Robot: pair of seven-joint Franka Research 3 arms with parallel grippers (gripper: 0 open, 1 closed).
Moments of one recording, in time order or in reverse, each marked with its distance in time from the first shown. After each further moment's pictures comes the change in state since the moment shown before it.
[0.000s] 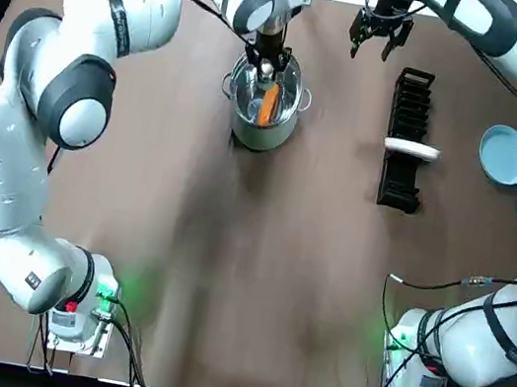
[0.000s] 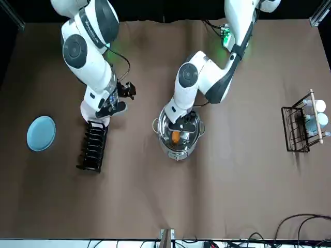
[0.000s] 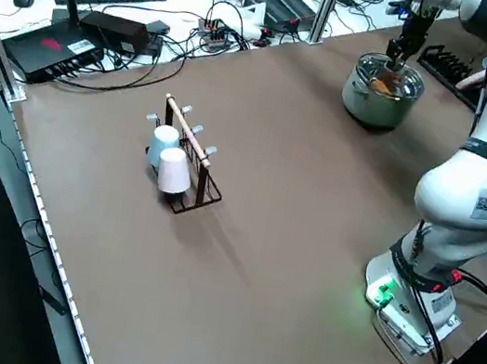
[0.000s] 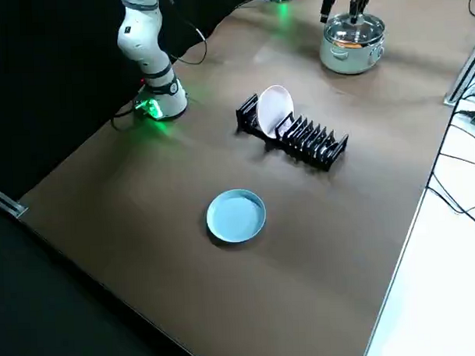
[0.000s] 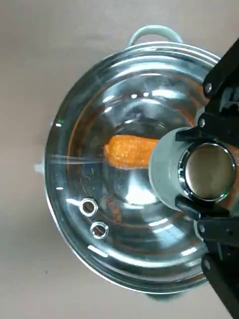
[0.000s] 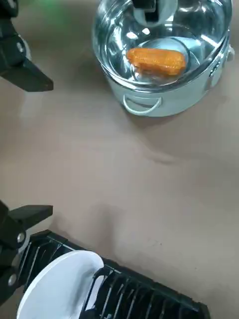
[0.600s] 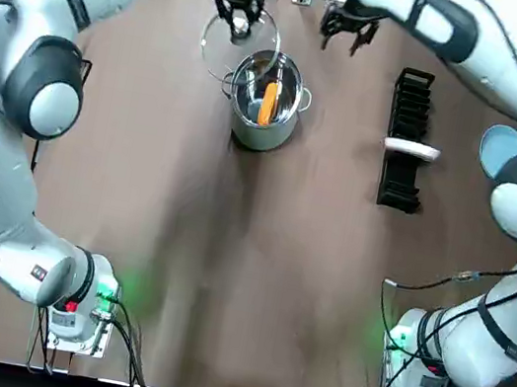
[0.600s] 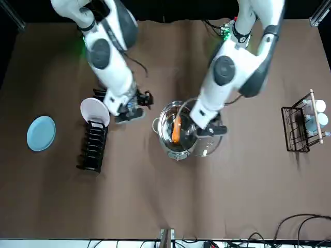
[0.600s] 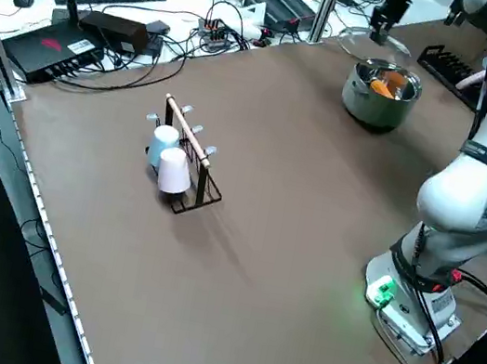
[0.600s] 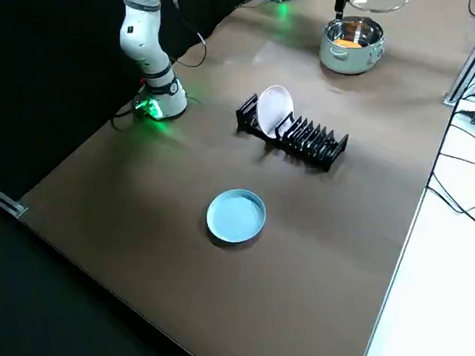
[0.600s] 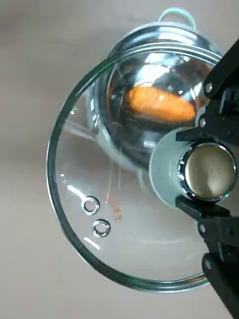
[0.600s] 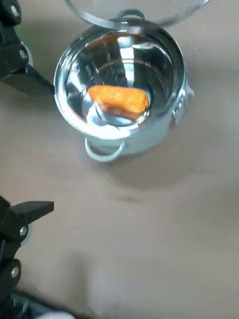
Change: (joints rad) left arm 0.171 -0.125 0.001 0.033 -0.028 -0.162 0.049; right arm 0.112 0.133 0.001 0.088 0.012 0.175 0.186
